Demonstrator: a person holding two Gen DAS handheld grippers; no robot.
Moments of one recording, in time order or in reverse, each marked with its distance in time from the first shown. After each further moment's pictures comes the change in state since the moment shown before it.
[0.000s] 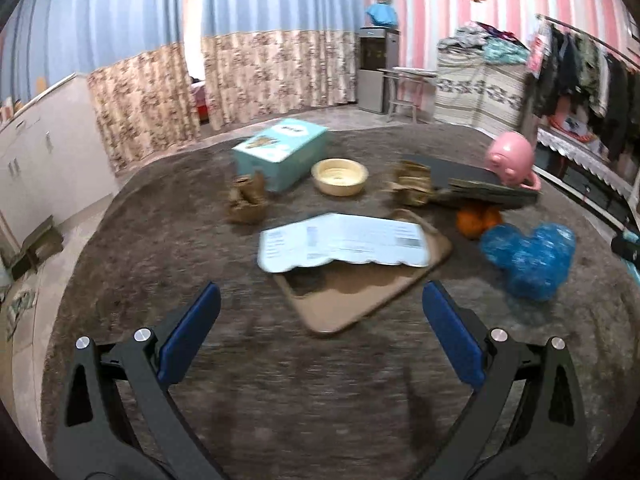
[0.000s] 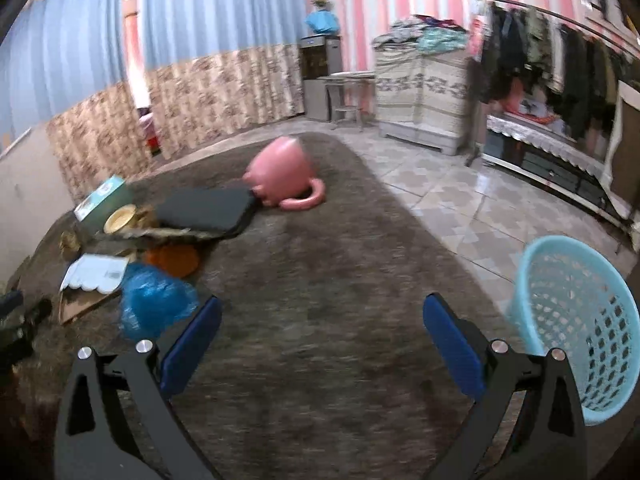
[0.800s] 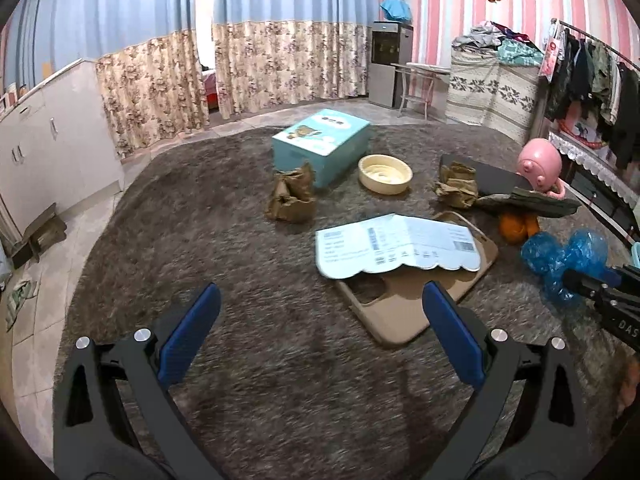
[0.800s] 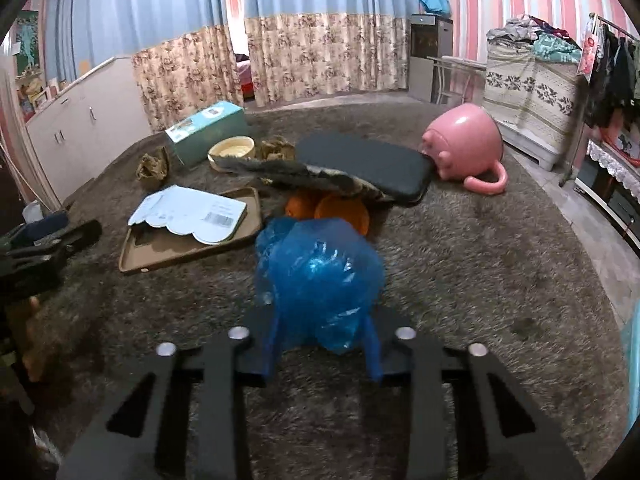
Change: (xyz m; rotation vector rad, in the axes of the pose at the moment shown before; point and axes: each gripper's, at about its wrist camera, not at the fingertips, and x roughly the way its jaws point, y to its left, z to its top) left arm 0.024 0.029 0.006 -0.021 0.036 -0.009; right arm 0.033 0.093 -0.011 -0.191 0.085 0.257
